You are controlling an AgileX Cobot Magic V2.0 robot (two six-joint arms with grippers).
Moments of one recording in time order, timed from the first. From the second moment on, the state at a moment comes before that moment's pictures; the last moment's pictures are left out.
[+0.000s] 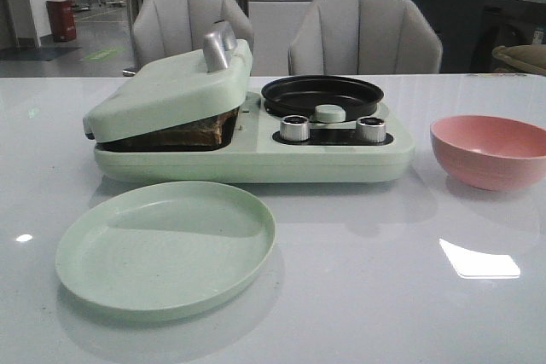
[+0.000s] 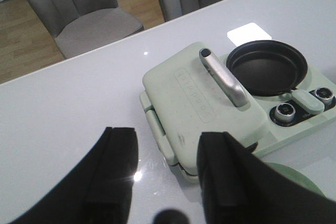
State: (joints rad) left arm -0.22 0.94 -1.22 -0.13 0.78 0.28; right arm 0.31 0.00 -0.15 0.09 0.19 -0.04
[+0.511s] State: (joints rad) left arm -0.22 0.46 -0.63 -0.22 0.49 0.28; right arm 0.31 0.00 -0.15 0.09 0.19 -0.04
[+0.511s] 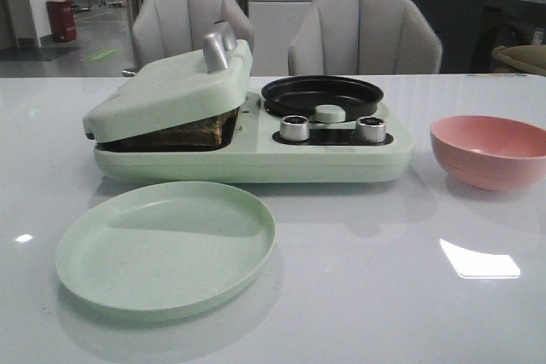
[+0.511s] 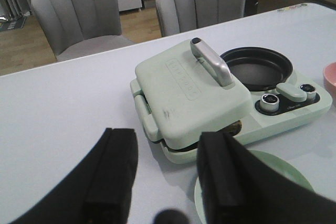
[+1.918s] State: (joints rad) left arm -0.28 0.15 -0.35 -0.27 0.43 0.28; right arm 0.31 0.00 -0.15 0.09 0.19 -0.04
